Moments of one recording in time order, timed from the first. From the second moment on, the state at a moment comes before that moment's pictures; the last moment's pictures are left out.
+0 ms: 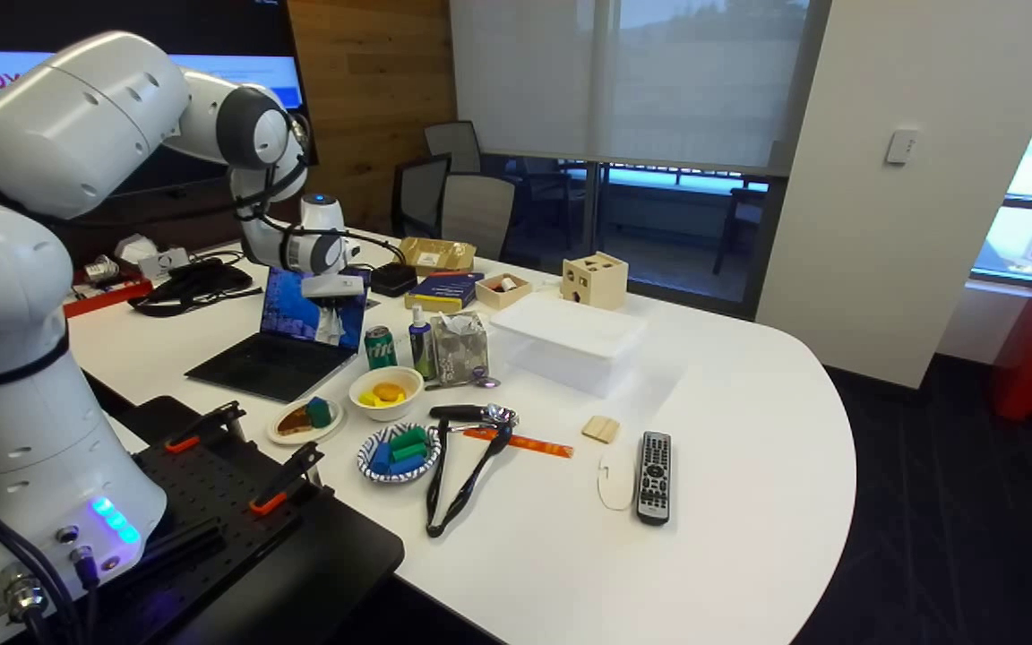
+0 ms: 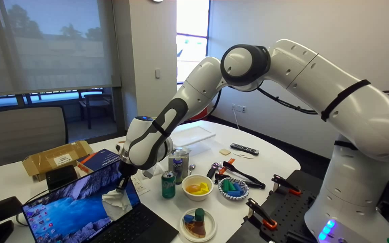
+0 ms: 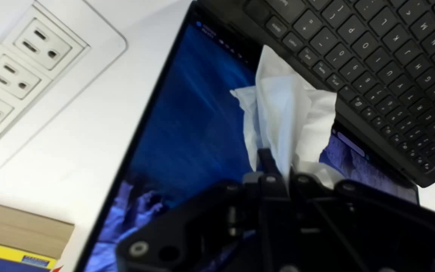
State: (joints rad) arm 0.19 1.05 0.32 -1.59 -0.13 2.89 -0.42
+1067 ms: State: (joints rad) arm 0.11 1.06 0.44 -1.59 -0.15 3.10 -0.46
